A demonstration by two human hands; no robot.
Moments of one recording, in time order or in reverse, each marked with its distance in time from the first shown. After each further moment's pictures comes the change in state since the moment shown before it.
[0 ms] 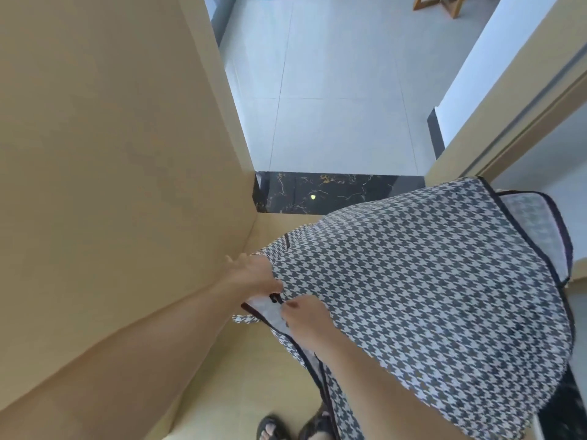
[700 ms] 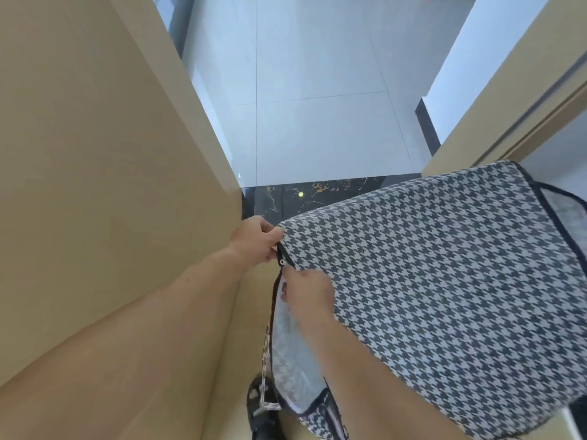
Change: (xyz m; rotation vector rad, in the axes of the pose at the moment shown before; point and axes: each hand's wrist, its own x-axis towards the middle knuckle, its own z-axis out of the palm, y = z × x) left_hand 0.140 -0.009 -0.102 -0.939 0.154 0.202; right_hand 0.119 -0.101 -0.037 0.521 0.411 0.122
